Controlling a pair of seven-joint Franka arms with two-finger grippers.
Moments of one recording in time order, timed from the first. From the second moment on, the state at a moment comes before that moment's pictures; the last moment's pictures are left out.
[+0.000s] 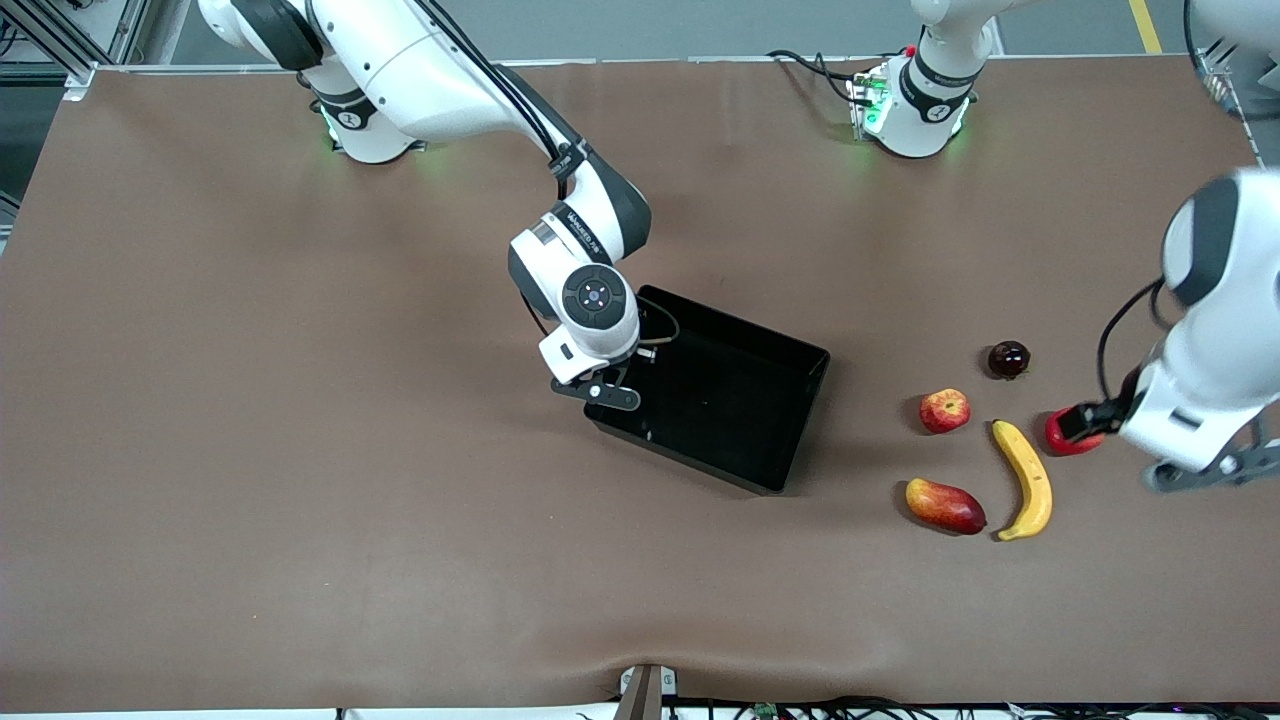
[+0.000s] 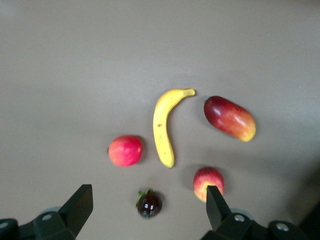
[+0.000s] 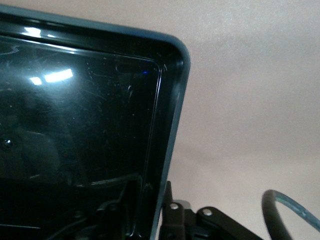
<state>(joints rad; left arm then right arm) 0.33 0.35 -0.49 -1.43 0.40 1.75 -0.36 0.70 0.77 0.03 -1.38 0.10 2.03 0.90</state>
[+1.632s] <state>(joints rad) 0.05 -0.01 -0.14 -1.55 0.05 1.51 -0.20 0.16 0.57 0.00 -1.25 0.11 1.58 0.30</state>
